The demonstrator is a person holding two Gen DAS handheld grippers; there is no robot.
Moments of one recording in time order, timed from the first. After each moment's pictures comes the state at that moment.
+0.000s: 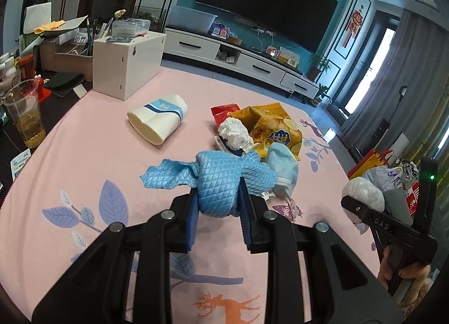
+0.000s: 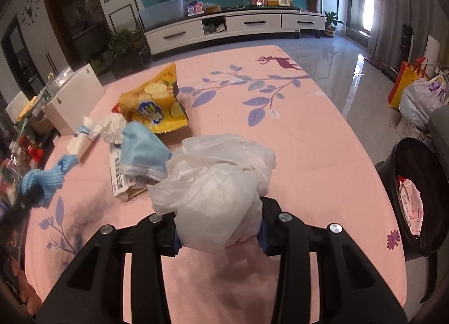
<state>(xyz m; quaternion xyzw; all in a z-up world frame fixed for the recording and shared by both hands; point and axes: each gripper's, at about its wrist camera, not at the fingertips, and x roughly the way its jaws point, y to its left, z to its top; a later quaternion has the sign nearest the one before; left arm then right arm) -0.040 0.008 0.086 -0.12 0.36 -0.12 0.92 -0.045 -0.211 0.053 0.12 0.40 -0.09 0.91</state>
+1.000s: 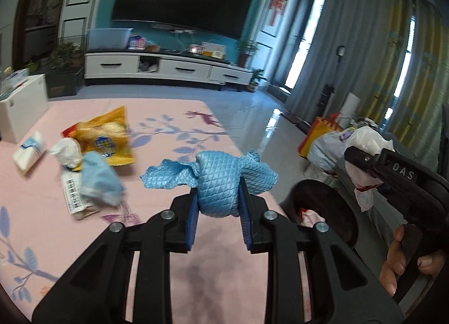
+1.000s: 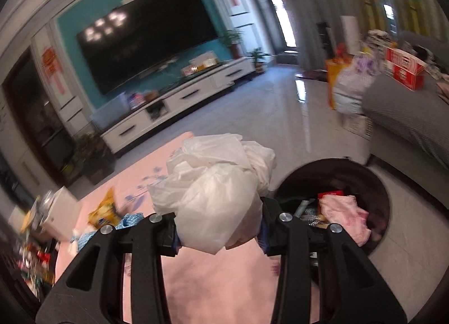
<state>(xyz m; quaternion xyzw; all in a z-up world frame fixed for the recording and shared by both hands) -0.086 -0.227 0.128 -0.04 0.31 -0.28 0.91 -0.173 -0.363 0.129 0.25 0.21 -0.25 0.91</state>
